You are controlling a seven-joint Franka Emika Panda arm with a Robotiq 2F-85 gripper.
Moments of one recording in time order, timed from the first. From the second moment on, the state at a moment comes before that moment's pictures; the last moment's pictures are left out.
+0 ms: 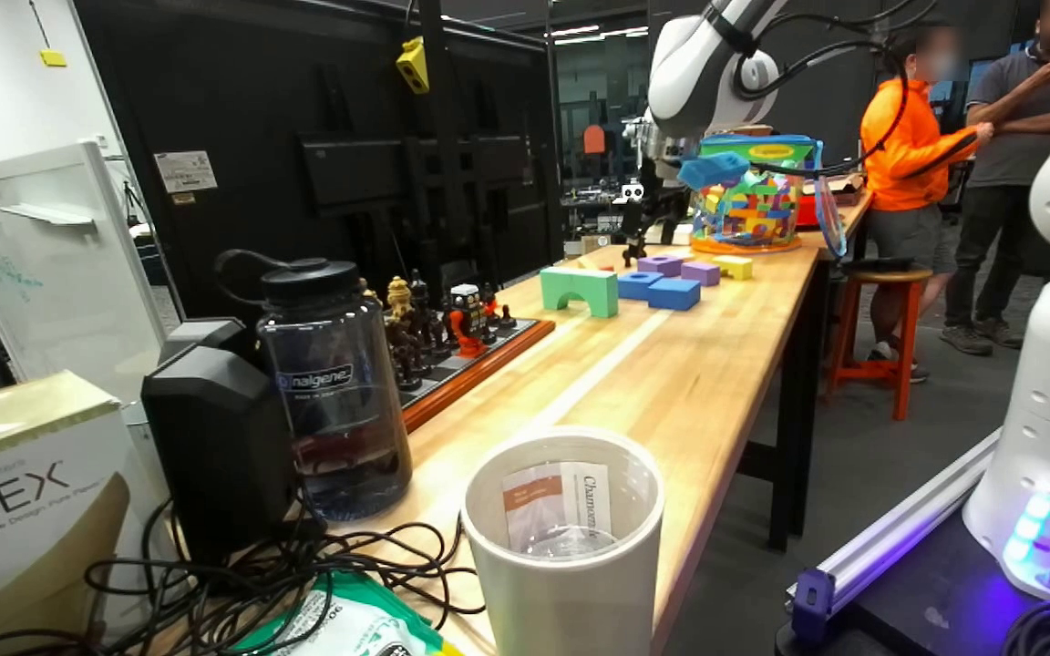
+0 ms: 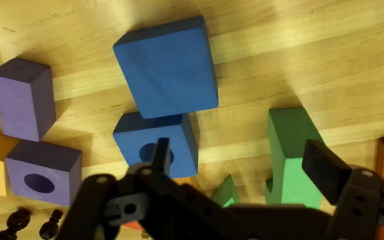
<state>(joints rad) 0.00 -0.11 0.00 -2.42 -0.07 2.61 -0.13</state>
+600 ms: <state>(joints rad) 0.00 -0.07 -0.01 -2.38 -0.07 2.60 -0.13</state>
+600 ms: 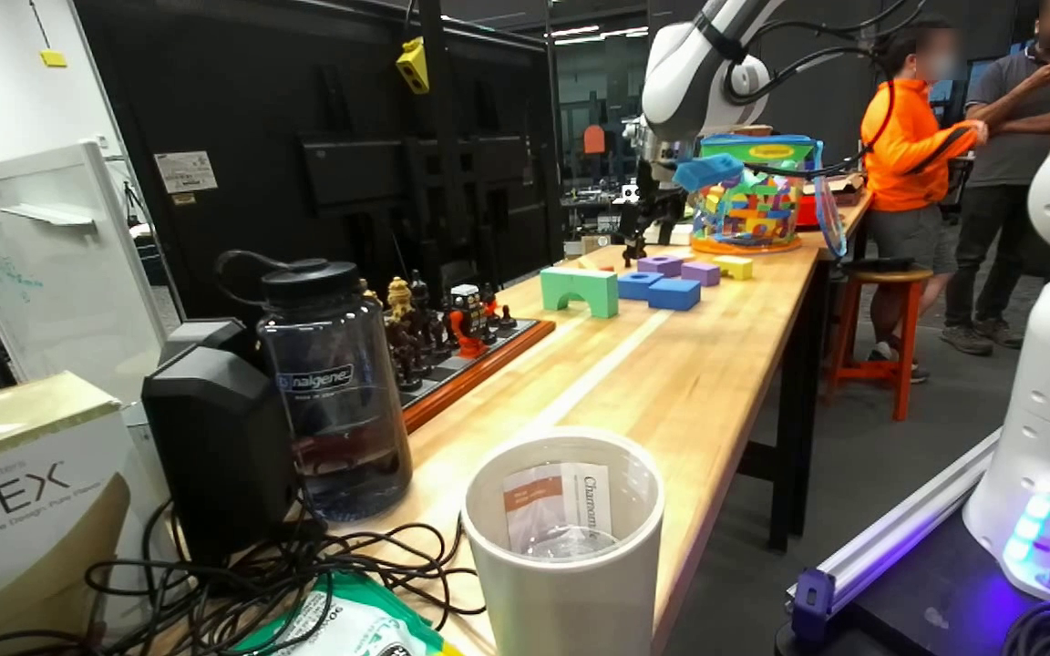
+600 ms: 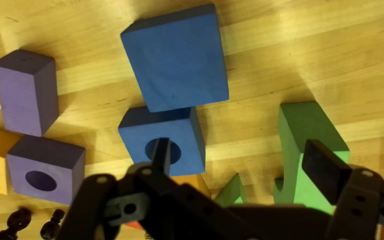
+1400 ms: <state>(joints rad) -0.01 0.01 -0.03 -2.34 -0.02 2.65 -0.26</state>
